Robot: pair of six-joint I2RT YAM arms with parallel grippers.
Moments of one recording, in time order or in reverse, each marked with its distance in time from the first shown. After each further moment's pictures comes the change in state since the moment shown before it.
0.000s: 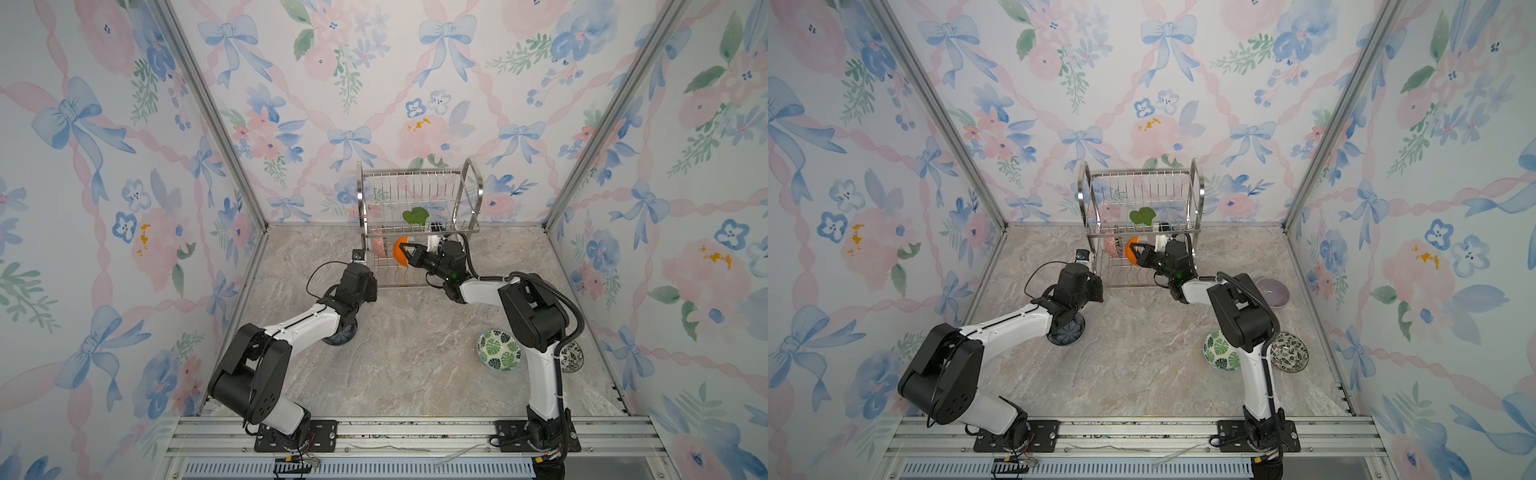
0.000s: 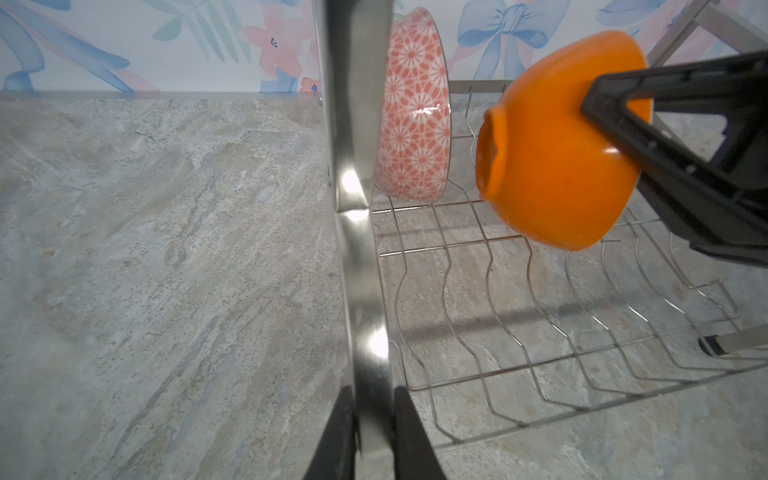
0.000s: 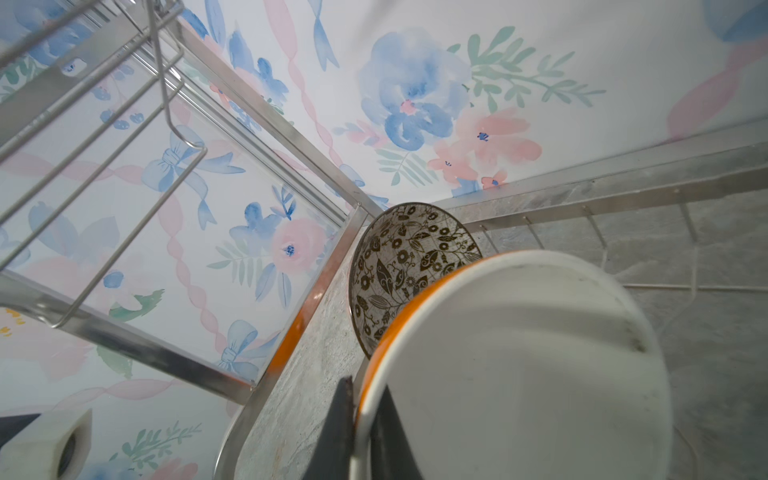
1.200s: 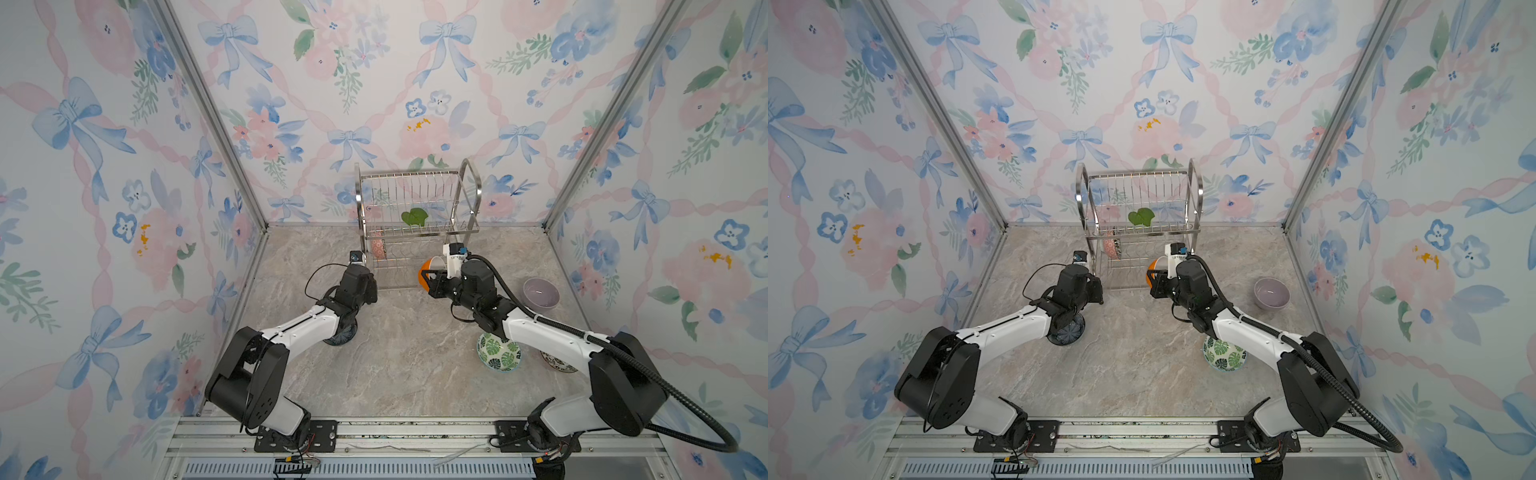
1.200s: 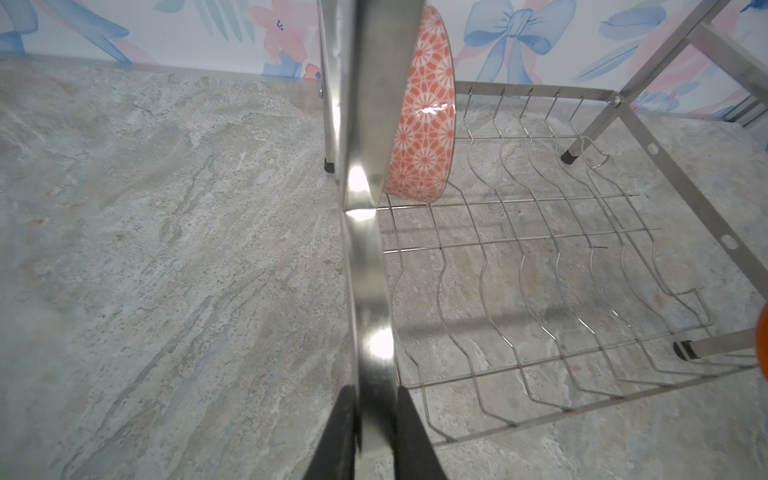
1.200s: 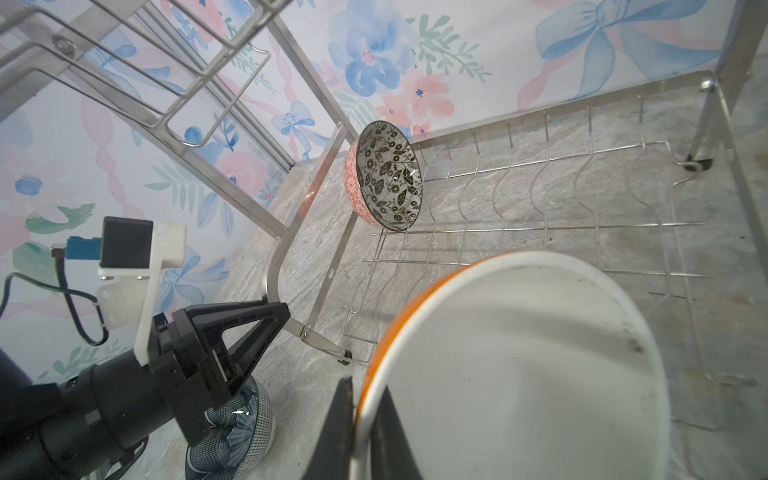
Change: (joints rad) left arm -0.006 -0.029 -0.010 -0.031 0.000 -0.080; right arm 0.136 -0.682 -0.443 -0.511 0.286 -0.230
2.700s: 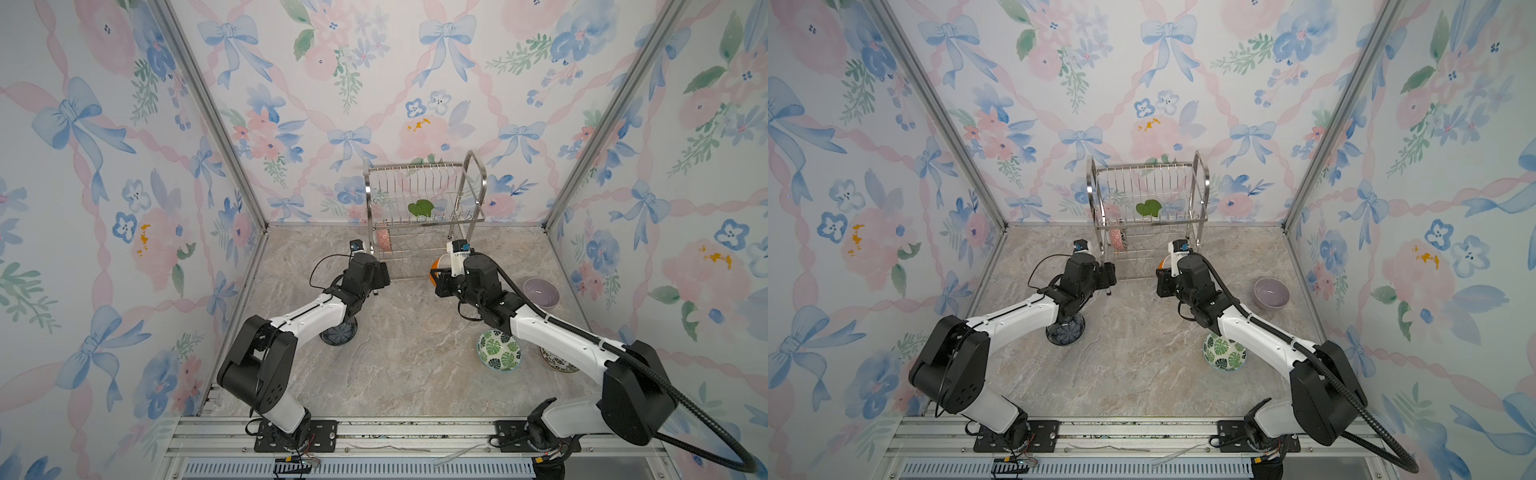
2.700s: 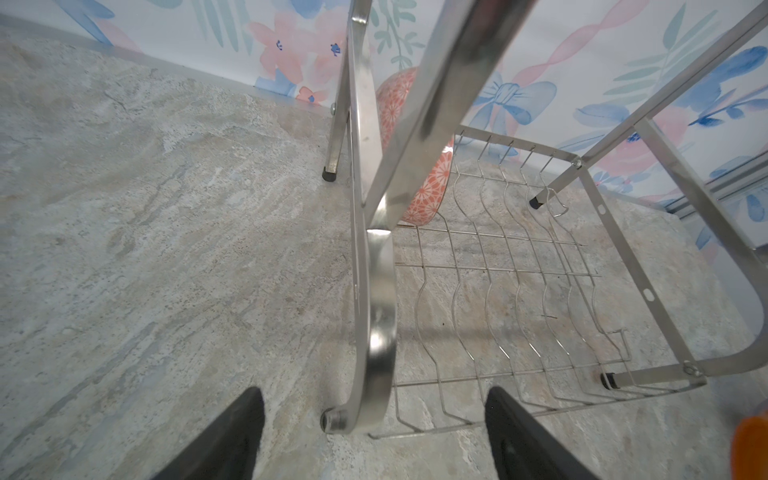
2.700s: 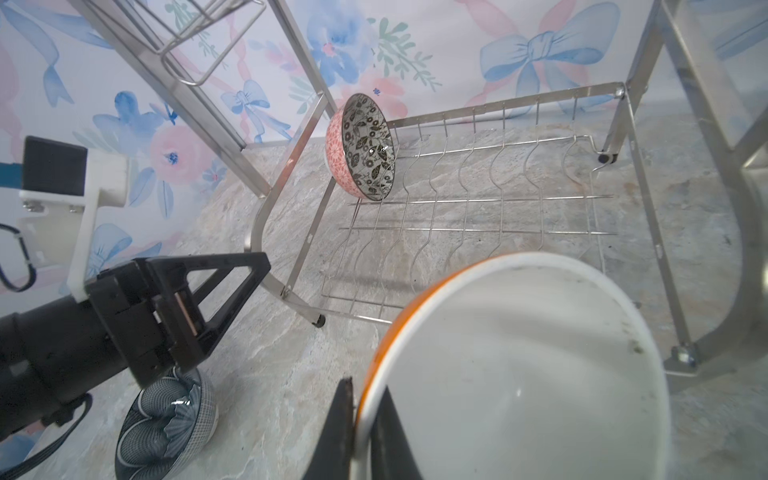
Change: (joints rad) left arm -0.006 0.108 0.150 -0.003 -0.009 -0.174; right arm -0.024 -0.037 0.083 -0.234 0.085 -0.121
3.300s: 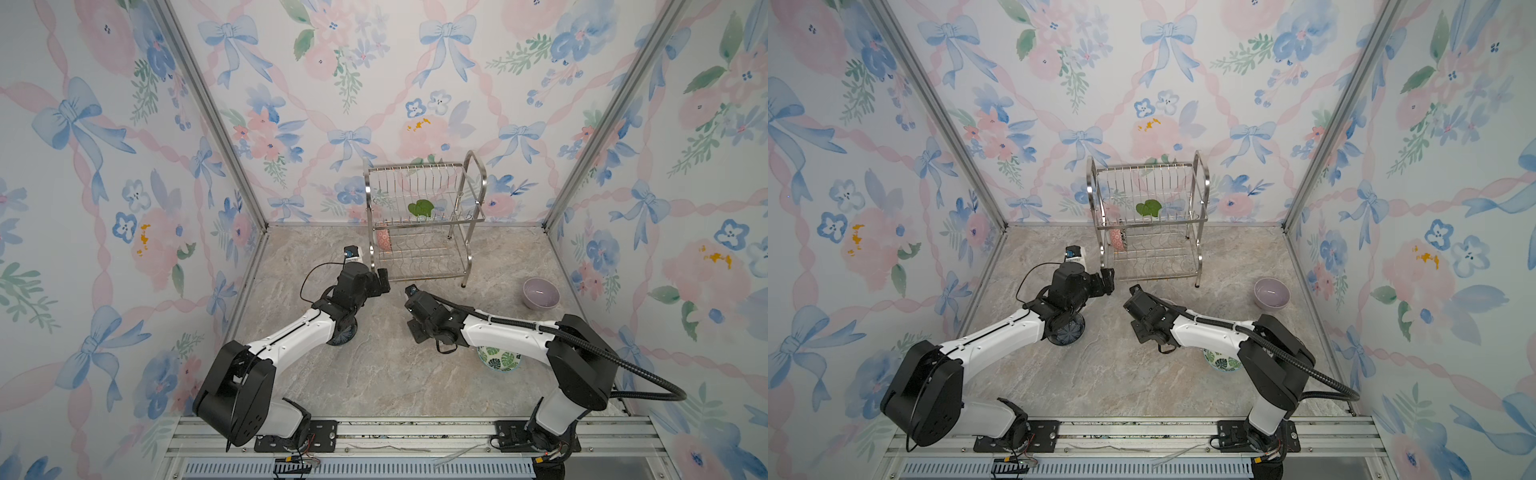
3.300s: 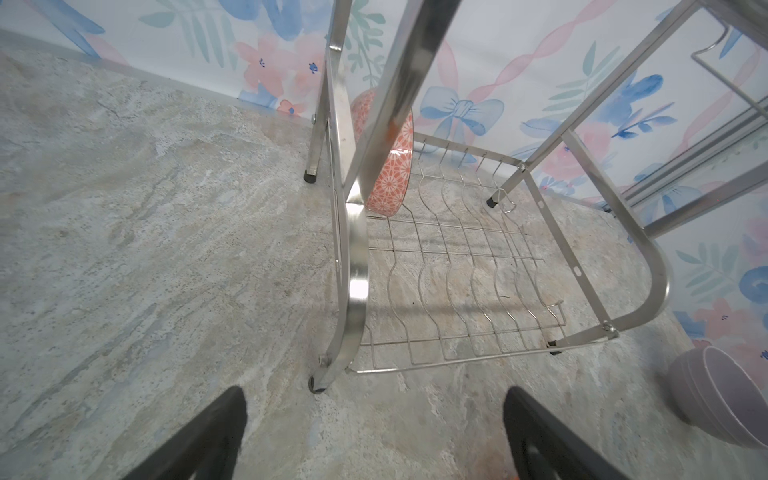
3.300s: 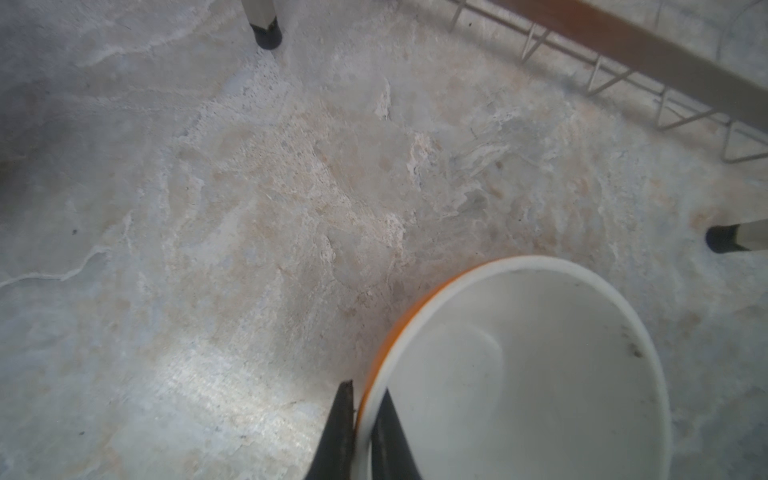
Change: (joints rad) left arm -0.019 -0.169 -0.123 0.026 0.038 -0.006; right arm 0.317 0.212 0.086 -0.432 0.291 -0.125
